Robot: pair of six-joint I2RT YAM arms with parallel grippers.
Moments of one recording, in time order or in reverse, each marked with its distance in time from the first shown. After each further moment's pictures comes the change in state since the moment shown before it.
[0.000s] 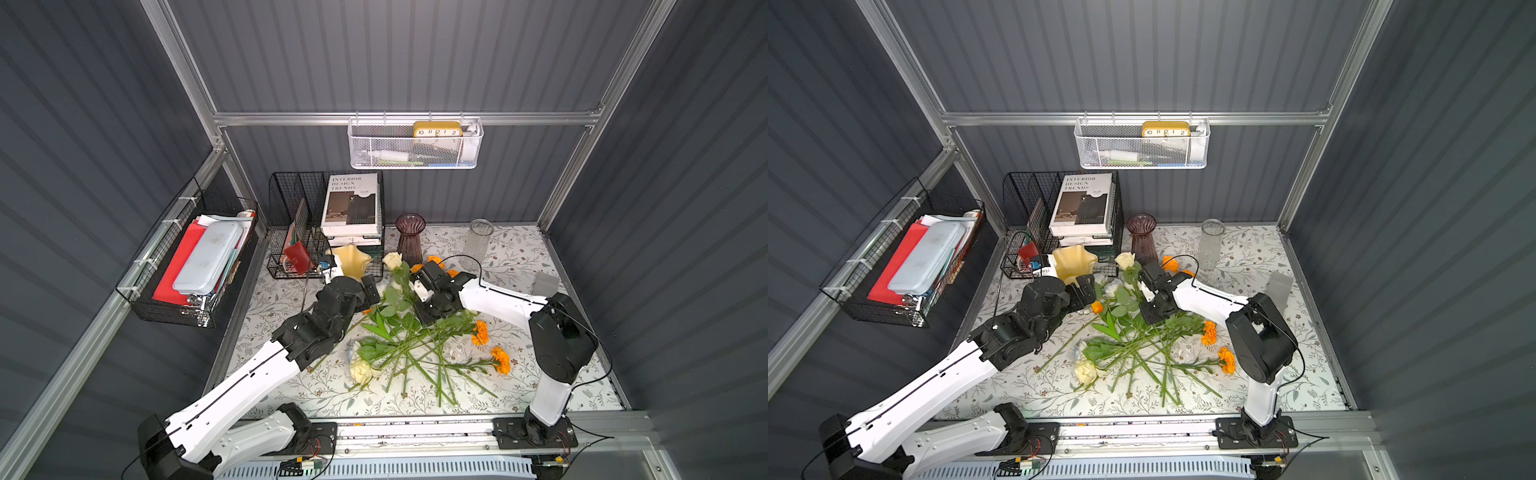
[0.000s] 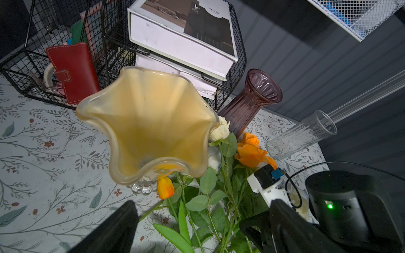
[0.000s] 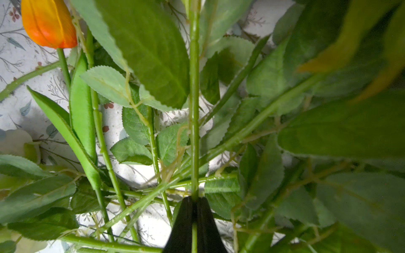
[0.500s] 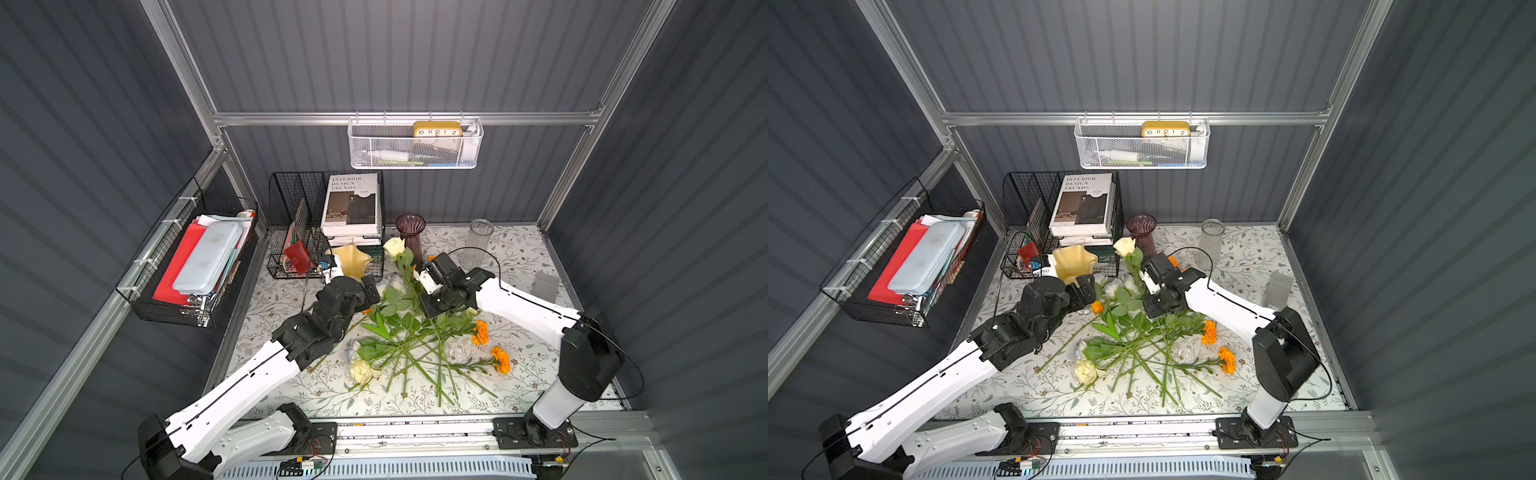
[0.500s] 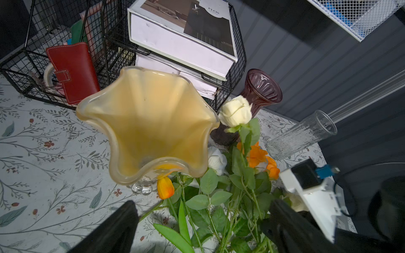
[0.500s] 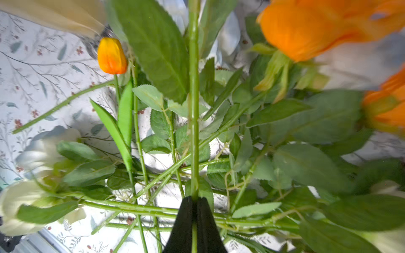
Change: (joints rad) left arm 0.000 0.000 -0.001 0.000 0.000 0.000; right arm -0.002 -0.201 0.017 -0.054 0.020 -0.003
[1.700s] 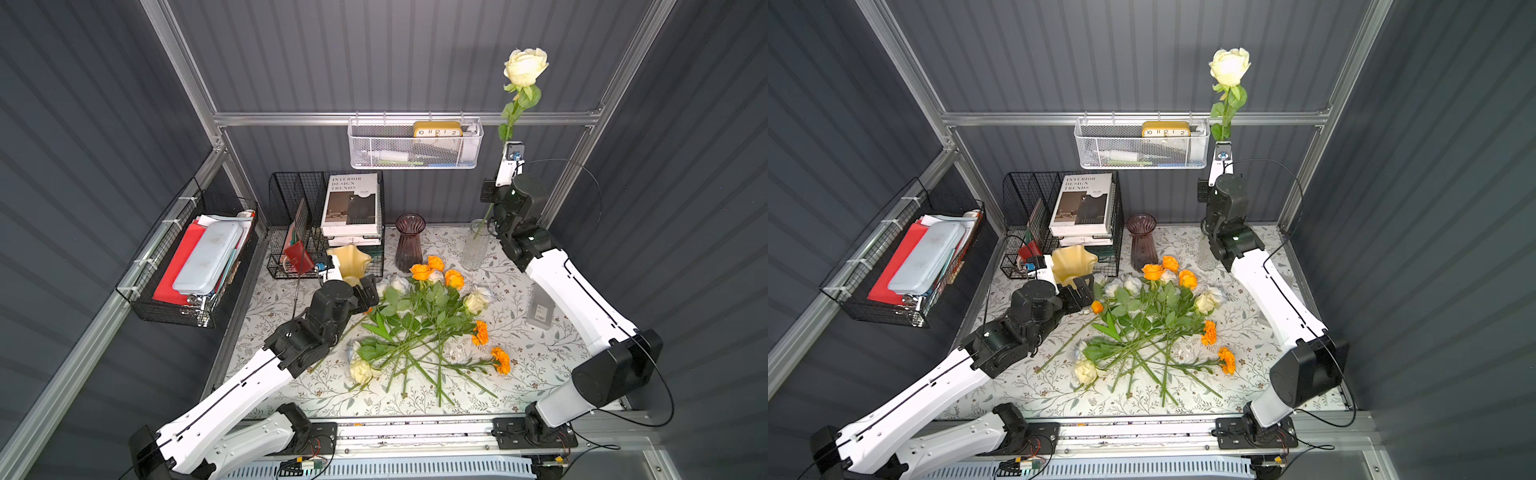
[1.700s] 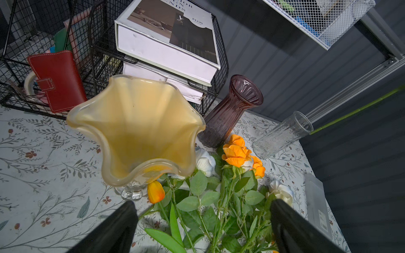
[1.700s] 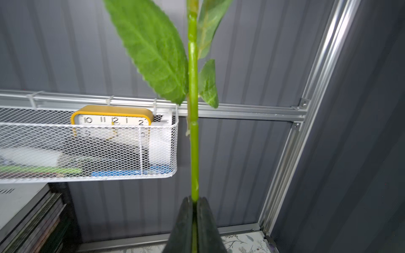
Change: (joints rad) left arm 0.000 -0.065 -0.034 0.053 0.050 0.041; right arm -0.327 -0.032 0.339 0.822 0.611 -0.387
